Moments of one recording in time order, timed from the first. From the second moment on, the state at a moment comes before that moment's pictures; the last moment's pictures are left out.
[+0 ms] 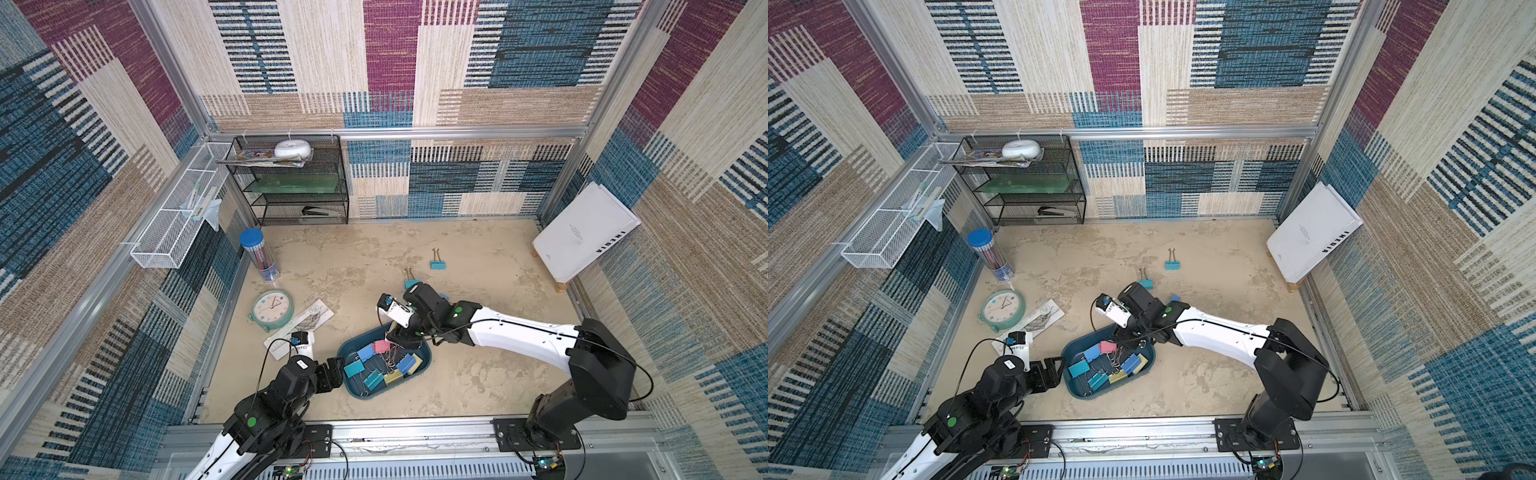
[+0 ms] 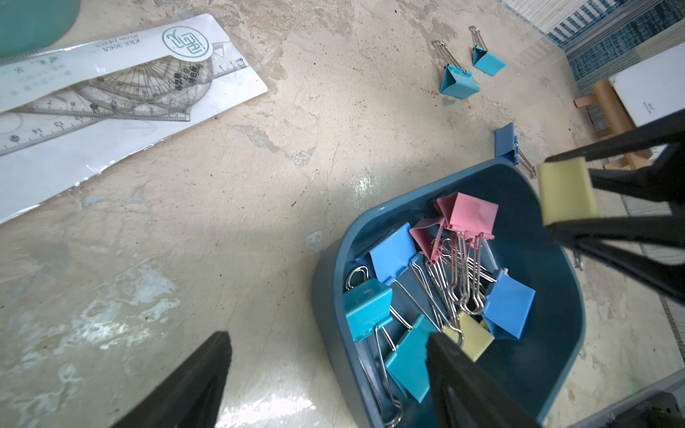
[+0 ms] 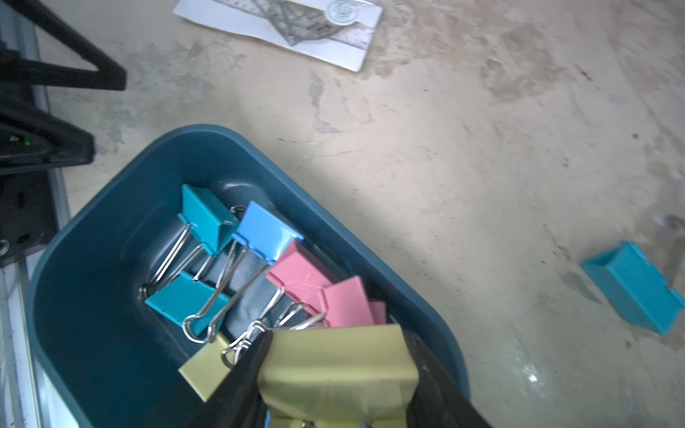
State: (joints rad) left arm -0.65 0.21 0.31 -0.79 -0.17 -0.73; right arm 0.98 1.62 1.07 -0.30 -0.15 -0.17
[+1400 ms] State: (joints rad) left arm -0.65 0.22 0.31 -0.79 -0.19 -0.74; right arm 0.54 1.62 0.99 -0.27 -0.10 0.28
